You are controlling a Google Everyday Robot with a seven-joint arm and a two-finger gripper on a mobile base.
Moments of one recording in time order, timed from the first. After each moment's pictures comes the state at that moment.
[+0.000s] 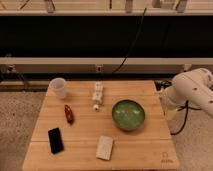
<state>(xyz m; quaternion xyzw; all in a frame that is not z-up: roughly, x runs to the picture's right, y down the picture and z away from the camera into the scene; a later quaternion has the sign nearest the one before) 0.295 0.096 0.720 -0.21 -0.05 -0.10 0.97</state>
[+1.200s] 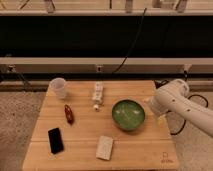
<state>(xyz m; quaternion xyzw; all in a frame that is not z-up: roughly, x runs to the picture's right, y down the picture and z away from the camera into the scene) 0.256 0.137 0.779 -0.21 -0.06 -0.22 0.95</state>
